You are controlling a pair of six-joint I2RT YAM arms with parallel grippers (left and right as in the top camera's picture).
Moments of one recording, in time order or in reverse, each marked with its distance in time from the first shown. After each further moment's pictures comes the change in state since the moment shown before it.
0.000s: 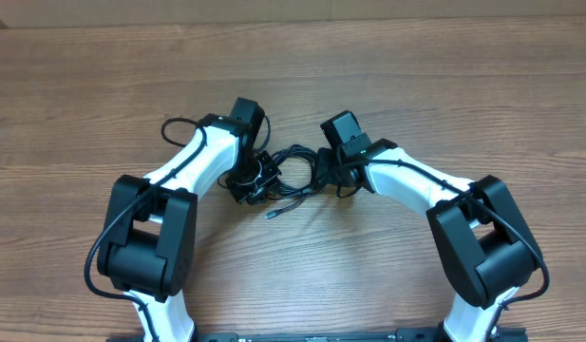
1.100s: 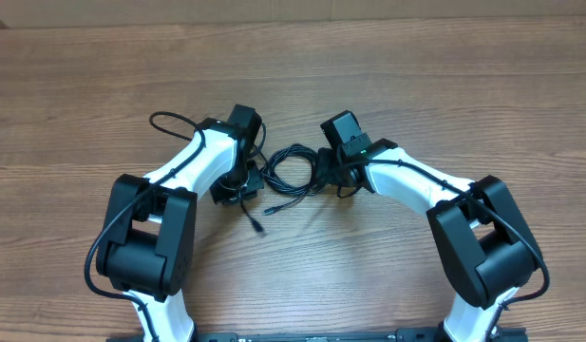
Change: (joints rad) left arm 0.011 0.000 -0.027 -0.040 -0.376 0.212; right arm 0.000 -0.001 0.000 -0.005 0.001 -0.001
